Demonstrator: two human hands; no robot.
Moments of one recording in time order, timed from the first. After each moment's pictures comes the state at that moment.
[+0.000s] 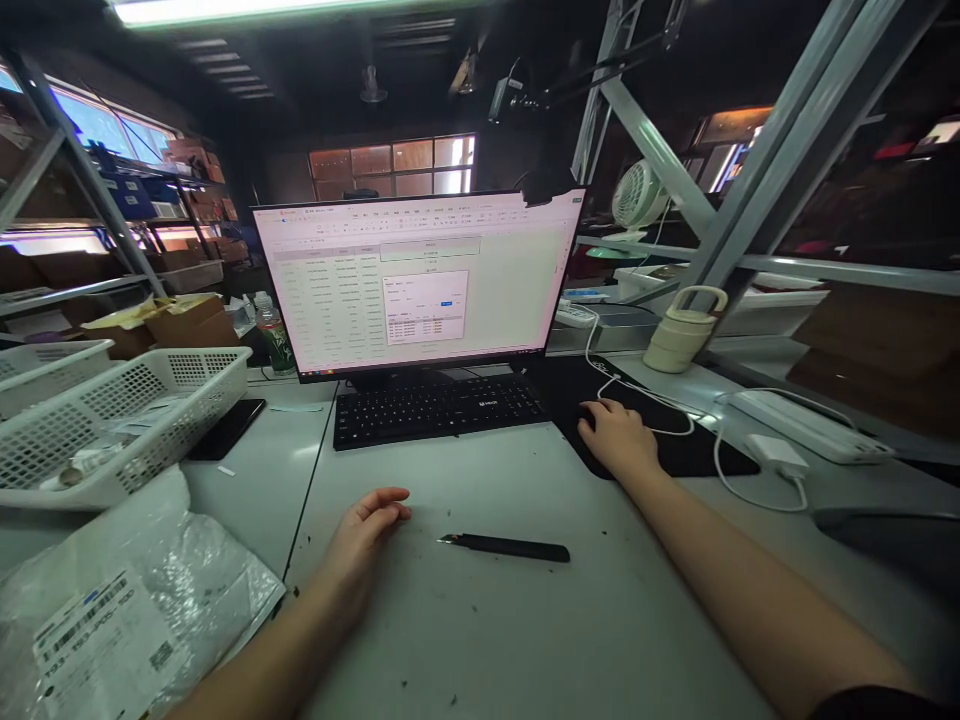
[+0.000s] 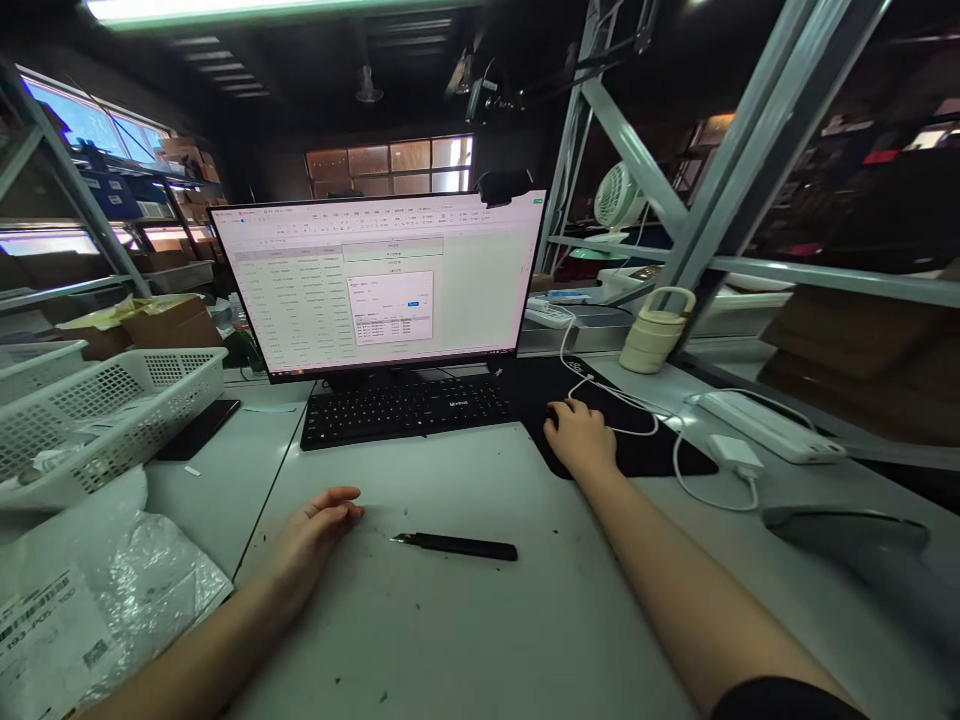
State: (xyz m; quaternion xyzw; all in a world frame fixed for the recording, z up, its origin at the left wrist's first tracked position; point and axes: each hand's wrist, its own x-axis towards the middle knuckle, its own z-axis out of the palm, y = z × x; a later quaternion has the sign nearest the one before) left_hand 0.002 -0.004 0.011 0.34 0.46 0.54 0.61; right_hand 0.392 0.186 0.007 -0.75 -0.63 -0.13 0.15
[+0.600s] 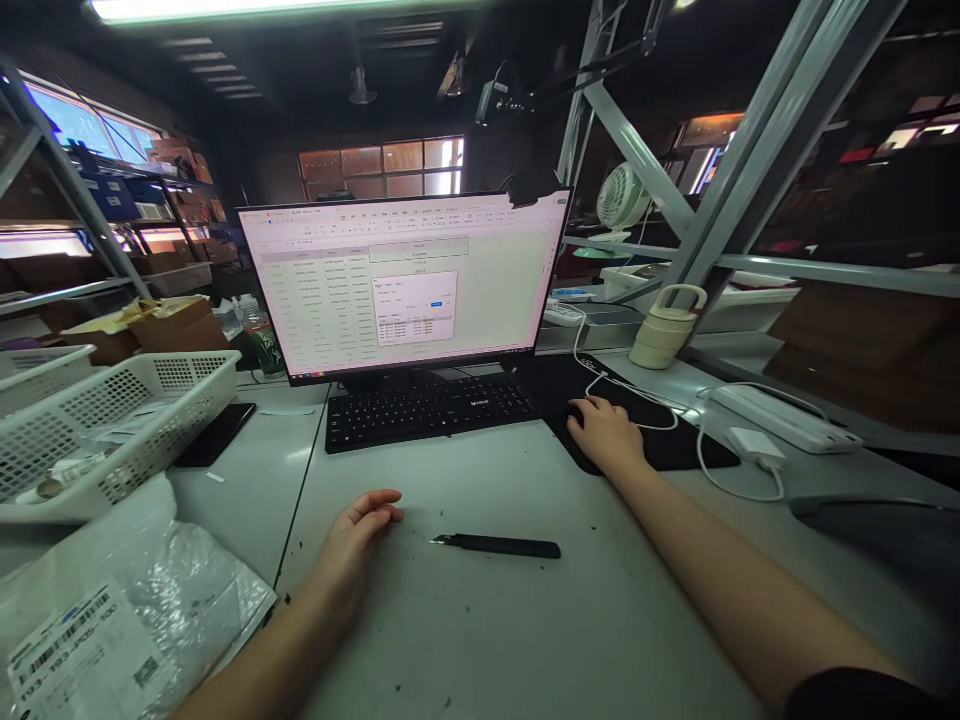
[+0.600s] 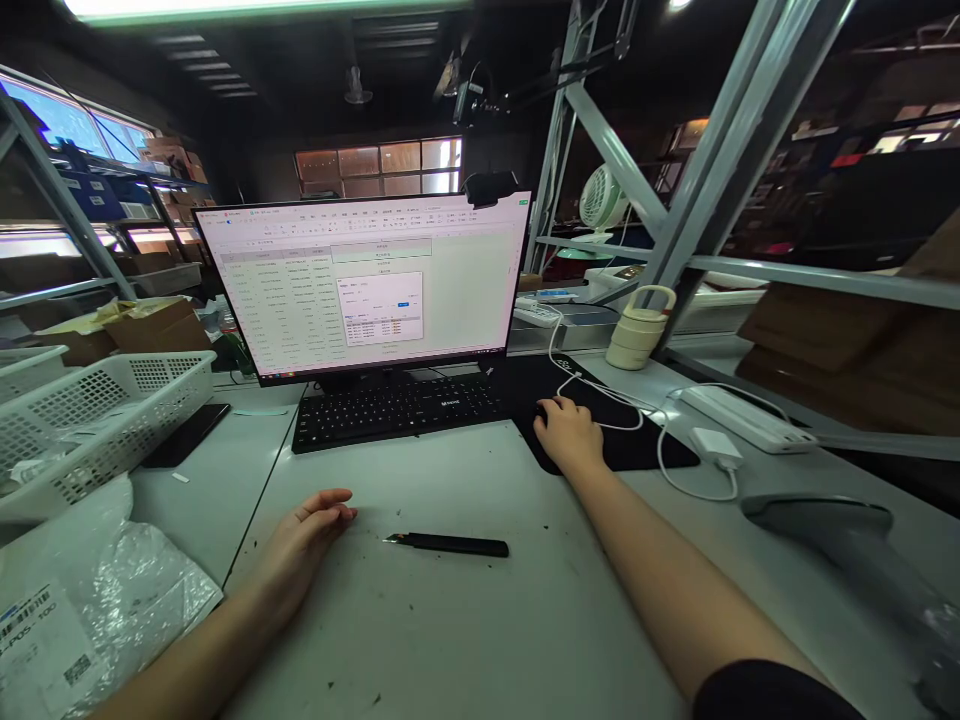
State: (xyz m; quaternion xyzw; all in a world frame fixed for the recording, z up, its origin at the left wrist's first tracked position) left_hand 0.005 -0.003 0.009 0.34 0.47 0.56 0.60; right_hand 0.392 0.185 0.007 -0.74 -0.64 -0.14 0.16
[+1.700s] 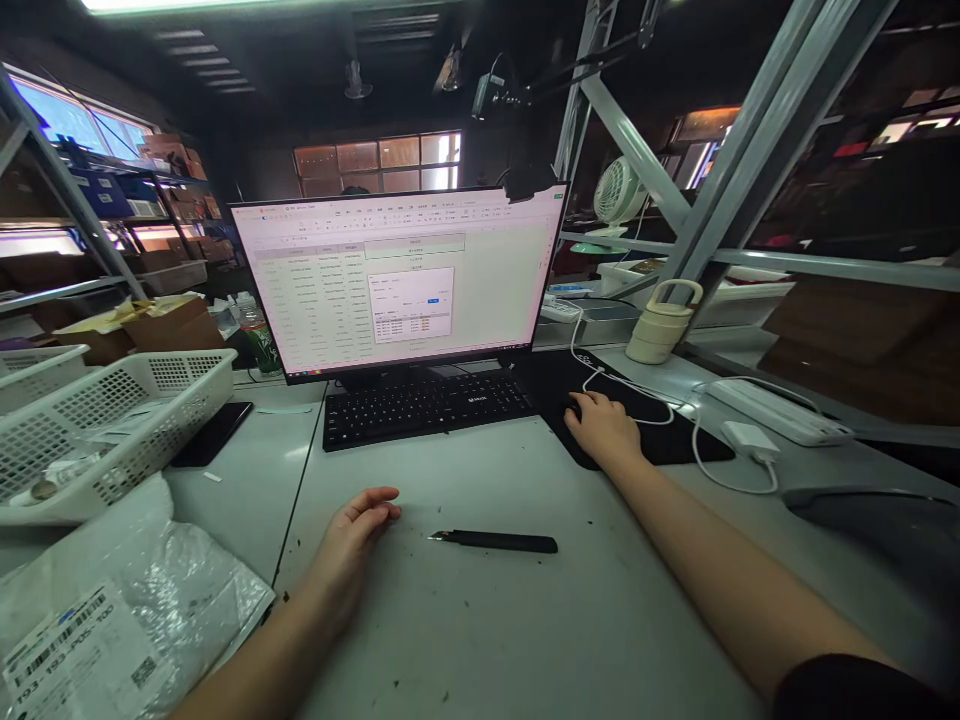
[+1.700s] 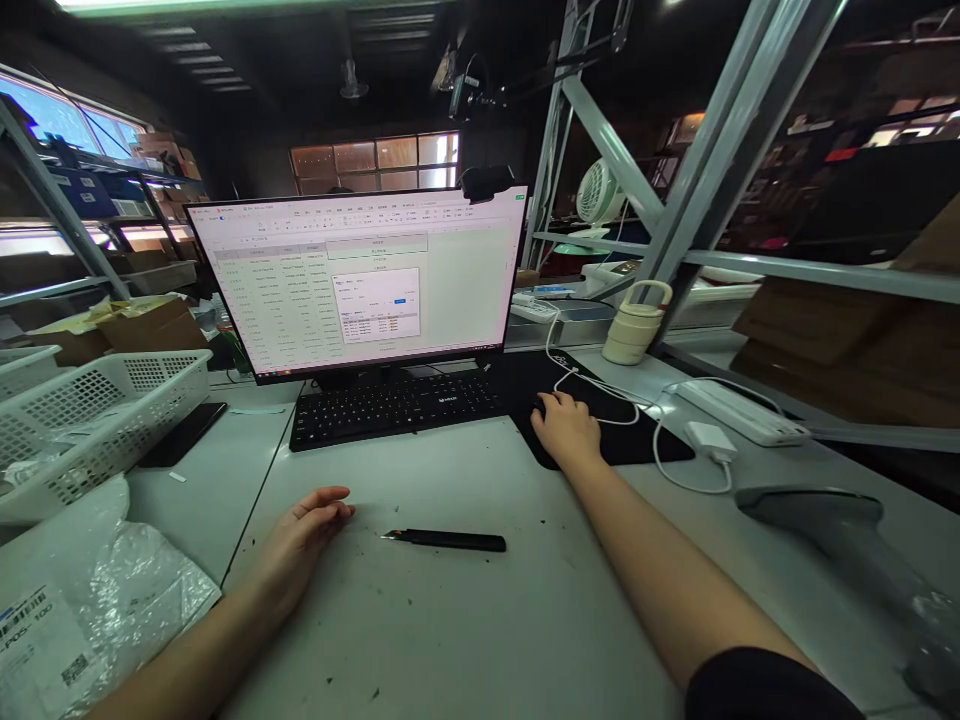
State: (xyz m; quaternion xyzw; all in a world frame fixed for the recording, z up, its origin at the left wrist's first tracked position) left_hand 0.003 -0.005 0.012 0.34 0.46 0.55 0.61; right_hand 0.392 0.186 0.007 -0.75 -0.63 -0.13 0.16
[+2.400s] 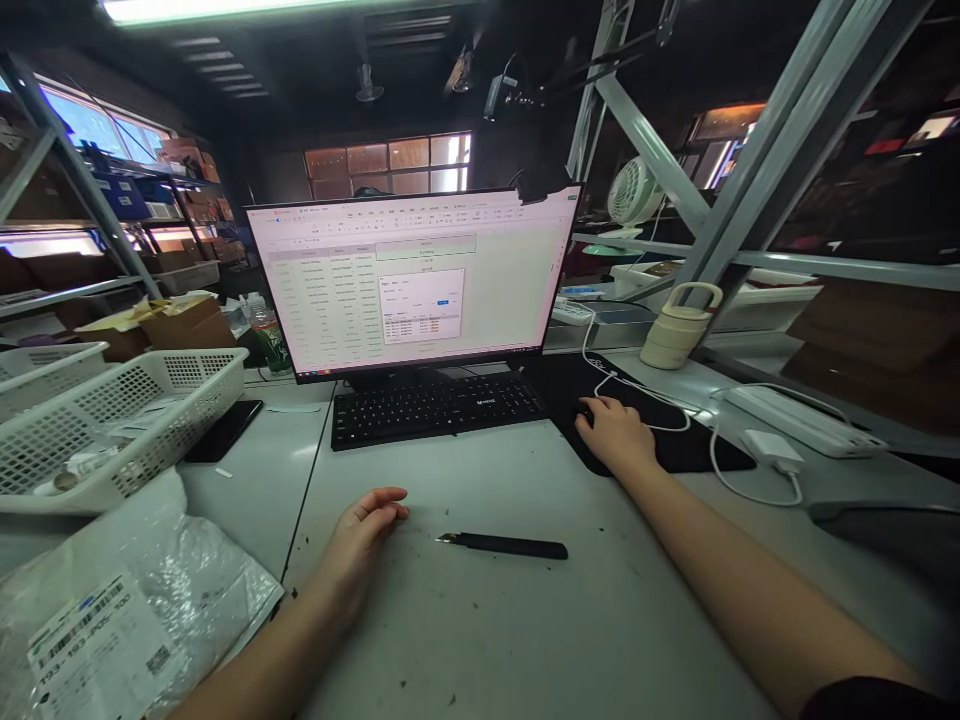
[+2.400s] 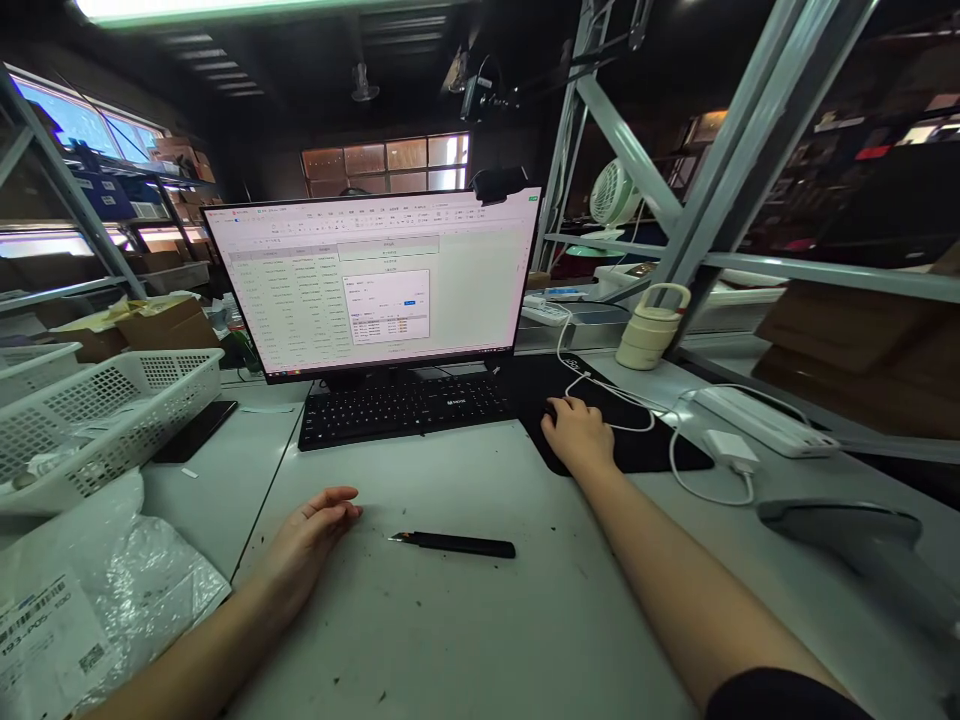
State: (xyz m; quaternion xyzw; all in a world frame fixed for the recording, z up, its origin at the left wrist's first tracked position) left_hand 0.004 -0.004 0.010 0.33 0.45 0.55 0.62; right_hand 0.389 0.182 0.010 -0.75 -0.62 -0.13 0.16
